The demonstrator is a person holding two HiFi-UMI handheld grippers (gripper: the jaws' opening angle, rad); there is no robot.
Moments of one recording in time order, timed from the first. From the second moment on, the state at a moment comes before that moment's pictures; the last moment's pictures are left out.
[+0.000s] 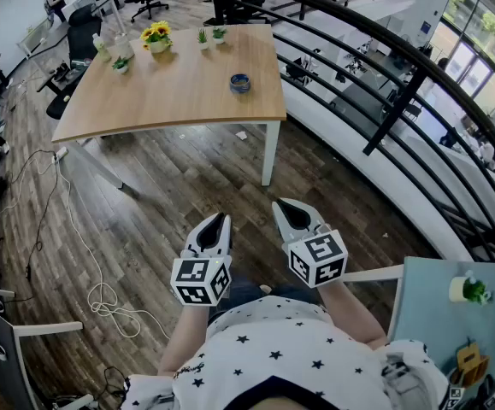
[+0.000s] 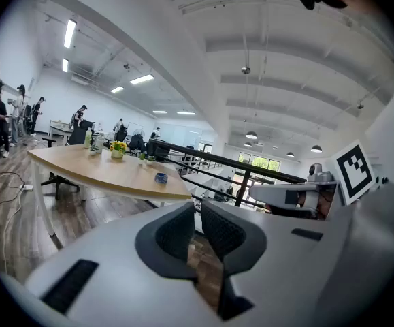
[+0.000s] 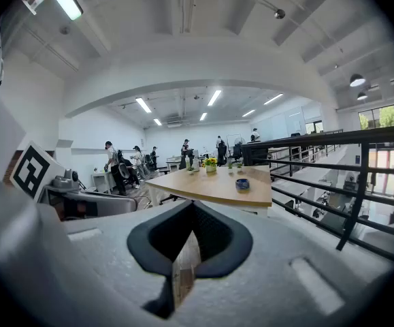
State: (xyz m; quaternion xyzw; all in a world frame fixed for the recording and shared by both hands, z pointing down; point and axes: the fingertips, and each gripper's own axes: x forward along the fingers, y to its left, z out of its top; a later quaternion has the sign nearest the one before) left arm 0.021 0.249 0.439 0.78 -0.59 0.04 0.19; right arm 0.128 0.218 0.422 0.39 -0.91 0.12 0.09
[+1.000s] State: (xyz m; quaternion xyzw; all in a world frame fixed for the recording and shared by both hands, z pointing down) left arm 0.020 0.268 0.434 0.78 -0.60 0.04 0.19; right arm 0.134 0.234 0.427 0.39 -0.91 0.14 0.10
